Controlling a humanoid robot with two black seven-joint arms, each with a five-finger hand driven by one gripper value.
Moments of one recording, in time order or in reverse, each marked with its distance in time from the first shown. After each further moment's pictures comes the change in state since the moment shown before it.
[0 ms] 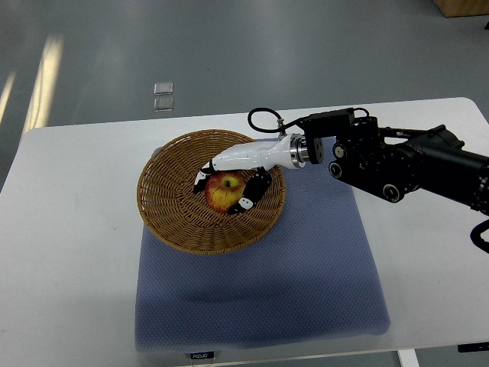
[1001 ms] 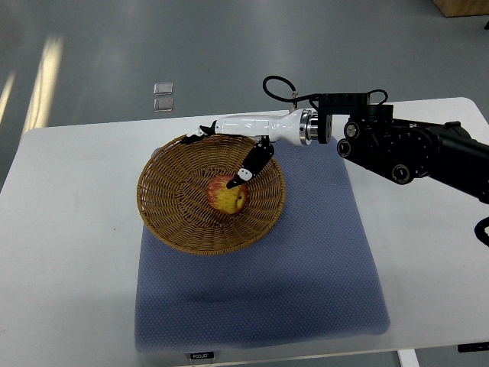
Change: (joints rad) left arm 0.004 0.000 -0.001 0.003 0.000 0.000 0.000; right arm -0.019 -0.039 0.140 -0.001 0.212 0.012 0.004
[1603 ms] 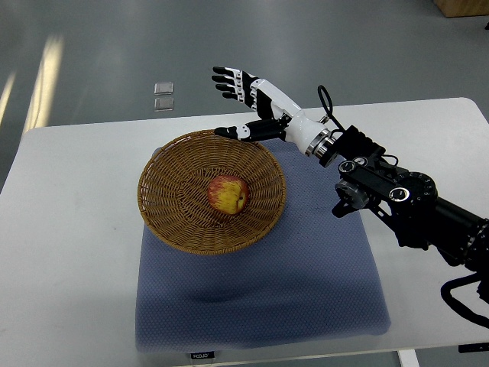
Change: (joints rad) left arm 0.000 0.000 0.000 -0.001 0.000 0.000 0.000; right arm -0.292 0.110 0.352 -0.047 0.498 -0.127 -0.002
